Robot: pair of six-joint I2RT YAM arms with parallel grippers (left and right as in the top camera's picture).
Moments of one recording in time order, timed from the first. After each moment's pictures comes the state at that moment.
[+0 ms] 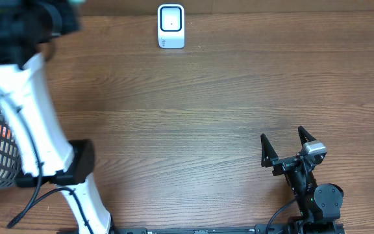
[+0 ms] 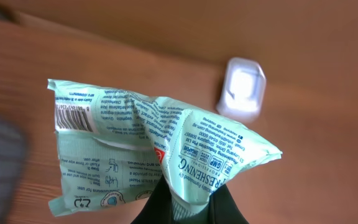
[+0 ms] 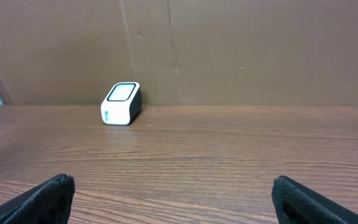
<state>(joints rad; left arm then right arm) 0.00 2.11 2.98 -1.69 0.05 -0.23 0.06 0.01 0.02 -0.02 -0.17 0.10</state>
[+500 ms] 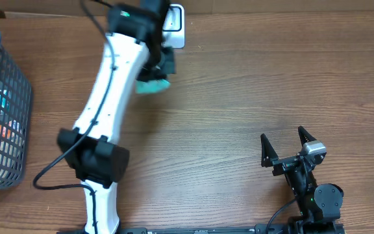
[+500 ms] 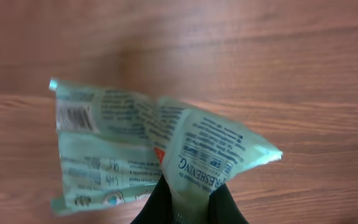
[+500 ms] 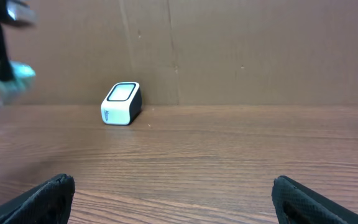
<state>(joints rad) -0.36 2.12 2.29 -1.57 0.04 -0.45 0.06 0.01 0.02 -0.02 -0.17 0.10</state>
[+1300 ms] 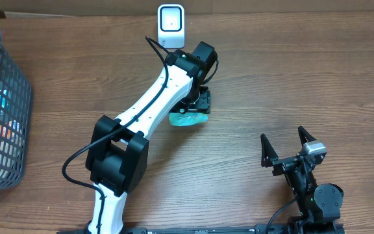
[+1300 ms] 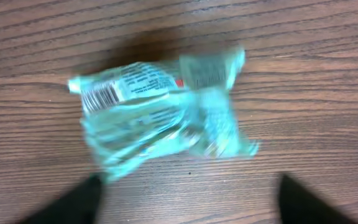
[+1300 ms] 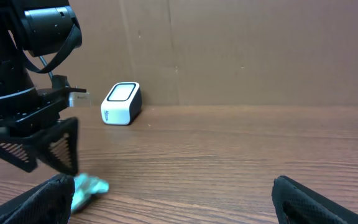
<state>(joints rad) -0.56 2.13 1.84 -1.21 0.03 -0.53 0.06 0.01 0.02 -0.02 -0.17 0.10</state>
